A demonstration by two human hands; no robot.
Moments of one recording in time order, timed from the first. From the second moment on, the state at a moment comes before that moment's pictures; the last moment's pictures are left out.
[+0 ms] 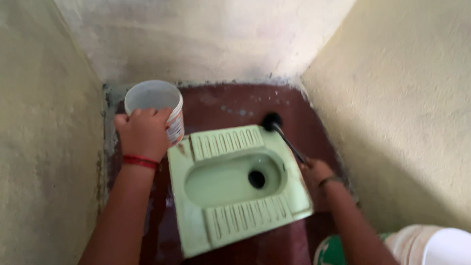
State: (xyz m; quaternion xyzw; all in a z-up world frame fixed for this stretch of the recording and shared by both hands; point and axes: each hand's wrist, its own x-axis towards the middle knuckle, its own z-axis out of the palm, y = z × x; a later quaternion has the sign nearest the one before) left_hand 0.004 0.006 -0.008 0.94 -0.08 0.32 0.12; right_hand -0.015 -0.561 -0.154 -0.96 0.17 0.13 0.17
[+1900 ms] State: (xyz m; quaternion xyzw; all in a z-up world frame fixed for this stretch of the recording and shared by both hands) left_hand 0.010 0.001 -0.032 0.93 -0.10 0.32 0.13; right_hand -0.015 -0.378 -0.098 -0.87 -0.25 0.33 -0.26
